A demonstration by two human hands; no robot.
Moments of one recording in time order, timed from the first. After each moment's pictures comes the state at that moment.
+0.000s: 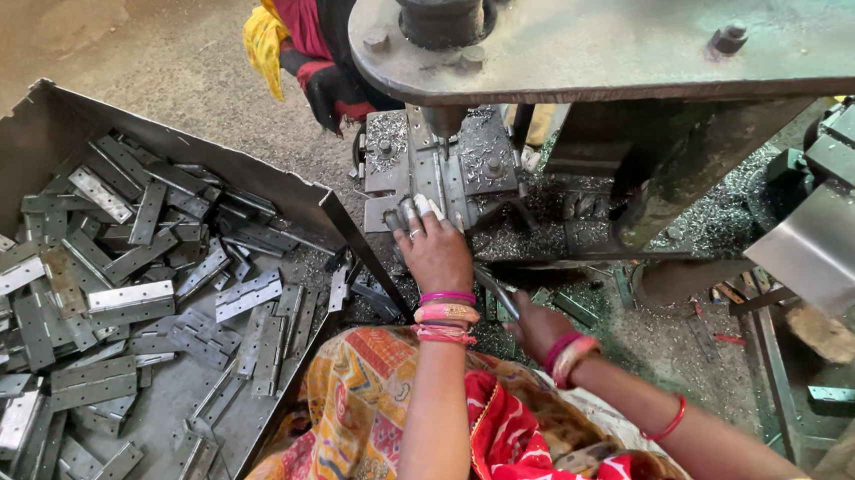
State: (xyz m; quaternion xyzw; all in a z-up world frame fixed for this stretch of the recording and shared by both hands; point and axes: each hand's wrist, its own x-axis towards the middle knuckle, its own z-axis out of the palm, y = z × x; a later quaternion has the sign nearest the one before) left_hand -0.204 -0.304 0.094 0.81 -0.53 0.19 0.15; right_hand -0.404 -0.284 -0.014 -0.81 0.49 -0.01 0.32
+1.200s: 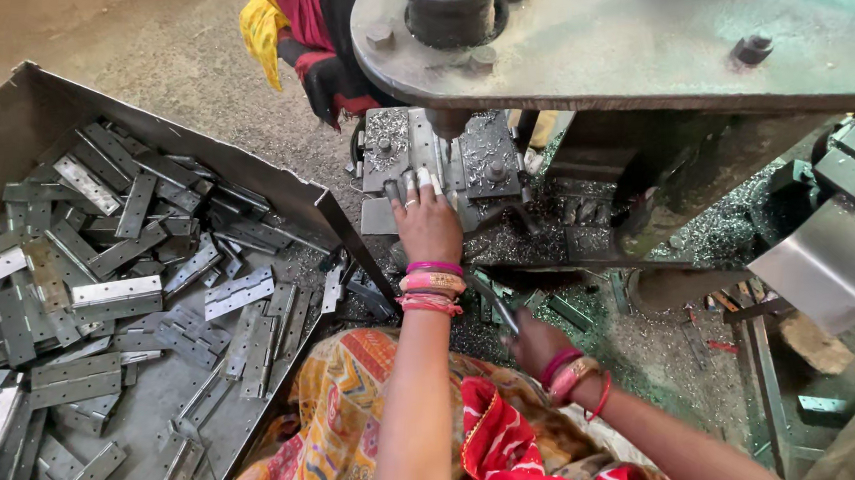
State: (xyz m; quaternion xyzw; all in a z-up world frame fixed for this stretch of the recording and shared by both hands) left_hand -0.174 -0.347 0.090 0.80 -0.56 0.13 0.17; right_hand -0.406 -0.283 -0.049 -0.81 0.50 -0.01 0.30
